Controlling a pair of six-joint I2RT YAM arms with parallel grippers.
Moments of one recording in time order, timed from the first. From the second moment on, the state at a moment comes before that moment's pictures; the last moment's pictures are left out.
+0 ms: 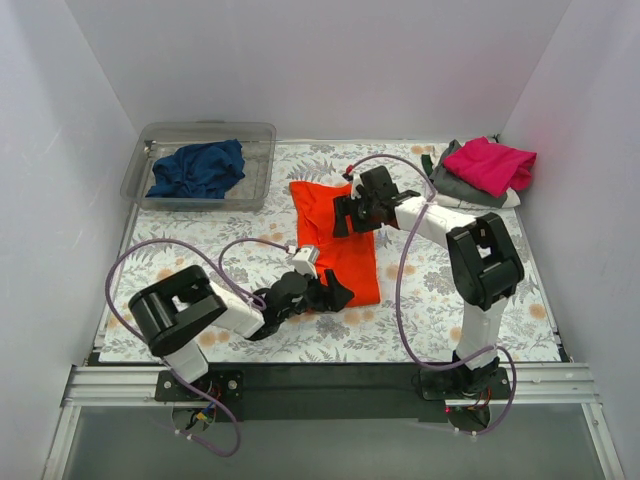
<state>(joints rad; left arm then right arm) -0.95 1.70 0.40 0.93 -0.05 -0.80 0.52 1.94 1.33 -0.27 -0.29 0.21</state>
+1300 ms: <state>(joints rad) -1.03 1.05 0.34 -0.10 -0.43 -1.03 0.70 1.17 0.53 -0.16 -0.22 0.51</state>
